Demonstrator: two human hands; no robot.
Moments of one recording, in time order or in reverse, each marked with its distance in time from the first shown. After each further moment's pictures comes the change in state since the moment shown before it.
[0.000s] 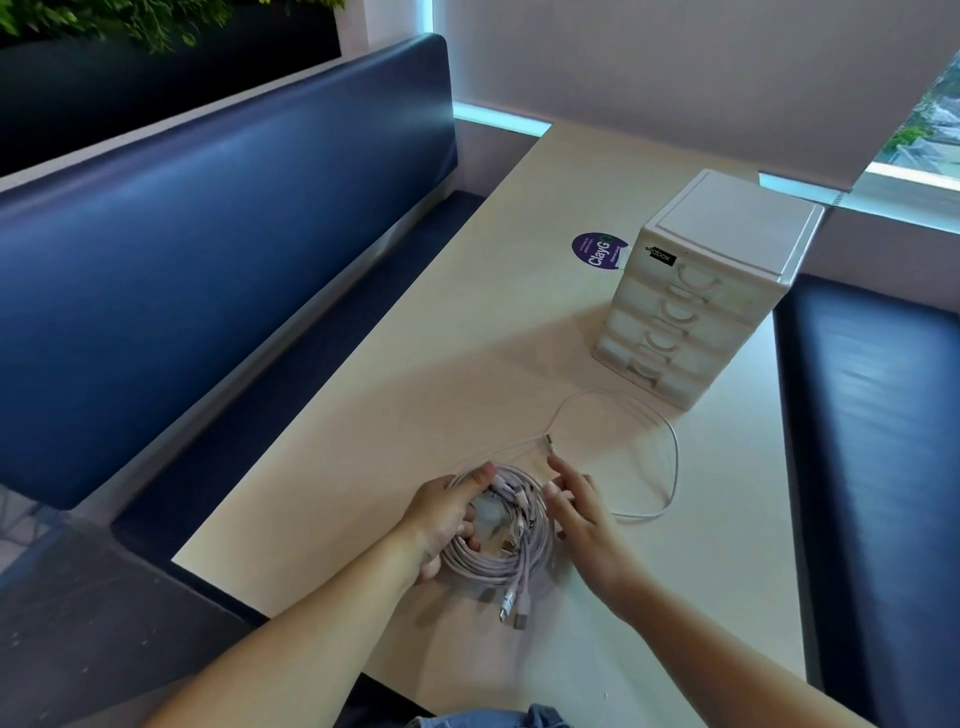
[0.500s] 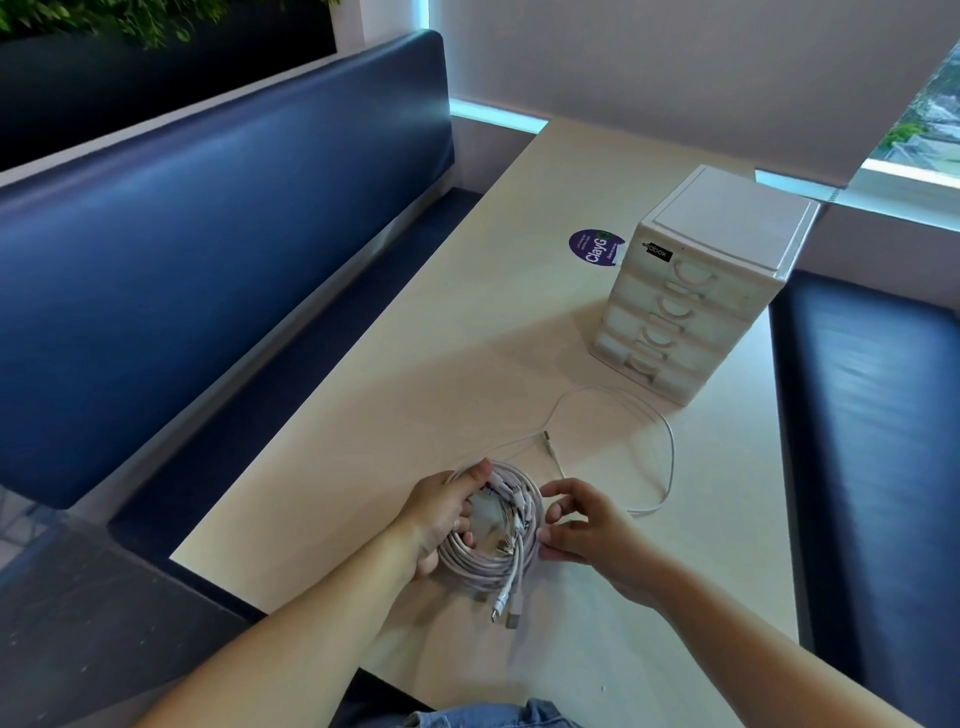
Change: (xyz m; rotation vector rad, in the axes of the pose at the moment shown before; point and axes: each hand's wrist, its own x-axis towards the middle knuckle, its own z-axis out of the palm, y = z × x) left_hand 0.000 0.000 -0.001 -0.018 0.010 -0.030; right_hand -0.004 -0.010 -0.021 0.304 -0.239 0.245
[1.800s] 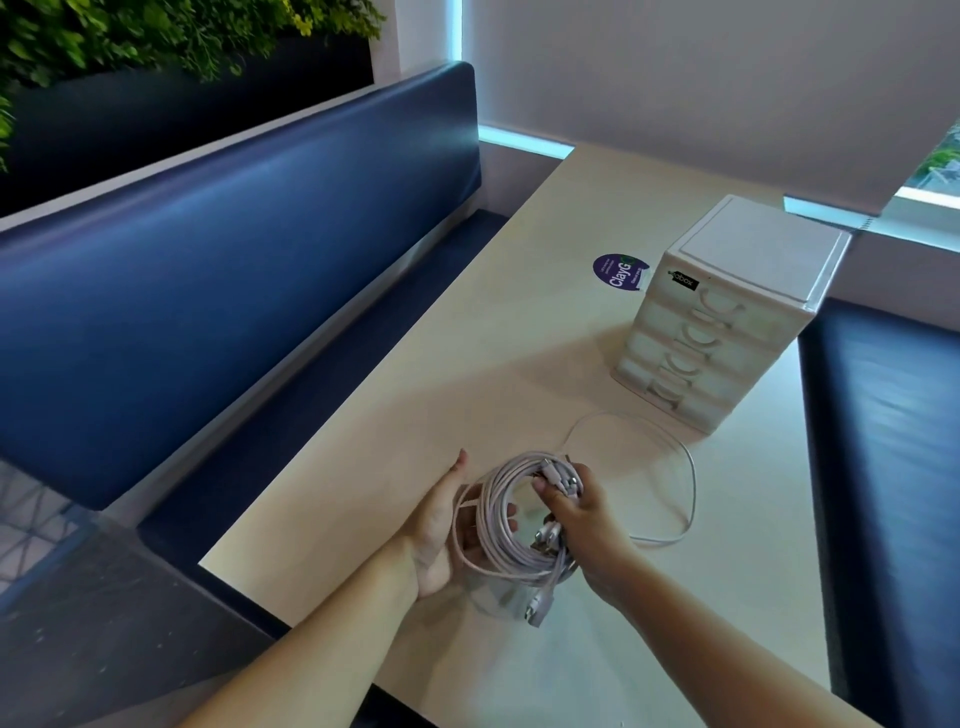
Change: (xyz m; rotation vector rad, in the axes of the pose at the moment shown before) left_hand -0.022 0.020 -0.012 -0.234 -0.160 -0.143; right_hand 0.037 -0.010 0.036 0.004 0.251 -0.249
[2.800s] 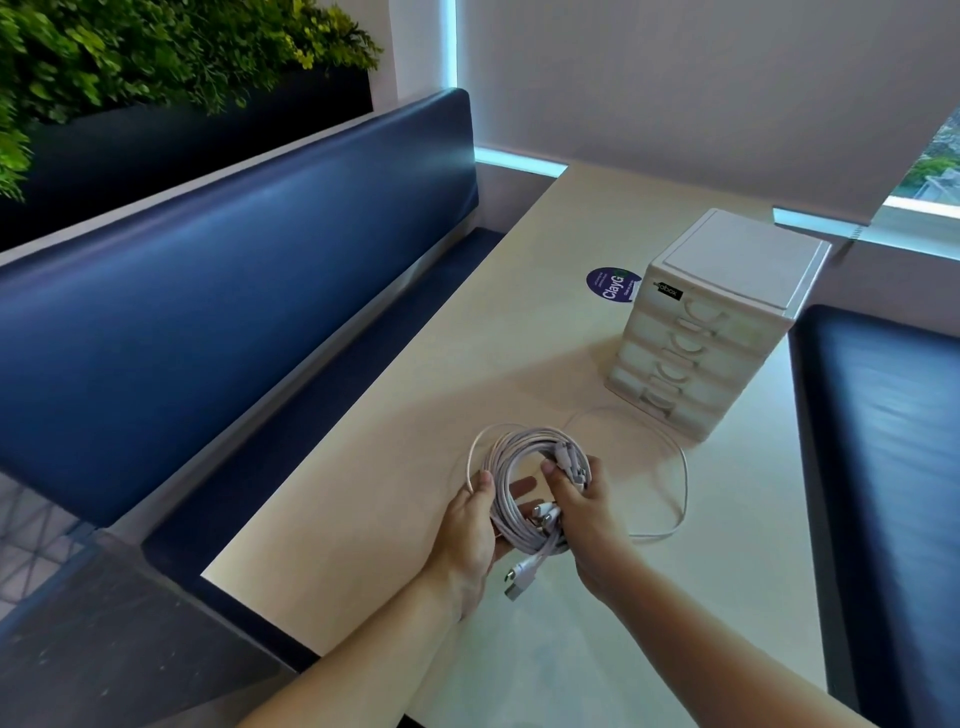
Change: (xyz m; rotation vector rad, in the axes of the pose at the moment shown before) left_hand -0.013 -0.012 0.052 0.027 0.145 0.319; right_hand -0.003 -0.020 0.005 0.148 0.128 0.000
